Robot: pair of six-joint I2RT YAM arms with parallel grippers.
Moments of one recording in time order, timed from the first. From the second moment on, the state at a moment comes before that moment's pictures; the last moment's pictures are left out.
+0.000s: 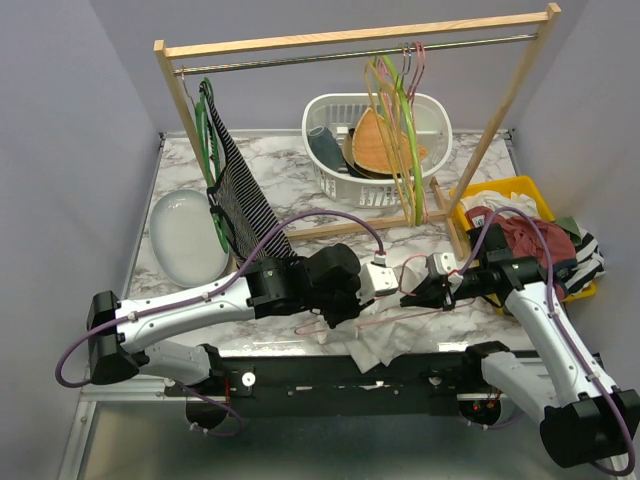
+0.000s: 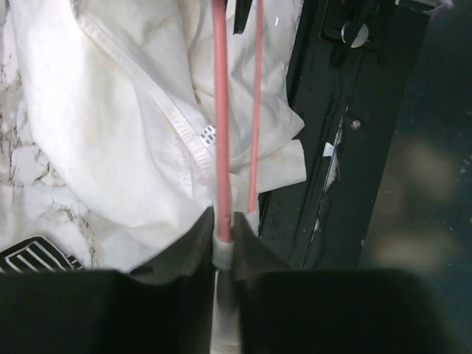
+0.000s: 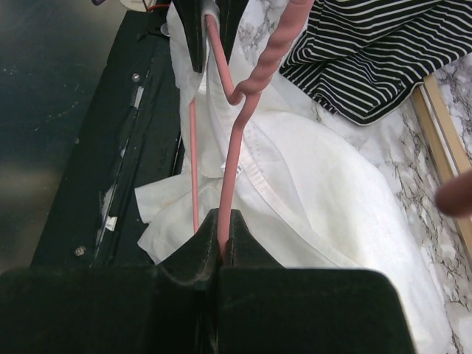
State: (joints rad) left arm -1.24 1.27 1.17 -0.67 0.12 0.02; right arm 0.18 0.91 0.76 -1.07 -1.28 -1.30
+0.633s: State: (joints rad) left arm -1.24 1.01 0.82 -0.53 0.04 -0.13; right arm -0.03 0.77 0.75 -0.80 -1.10 -0.72
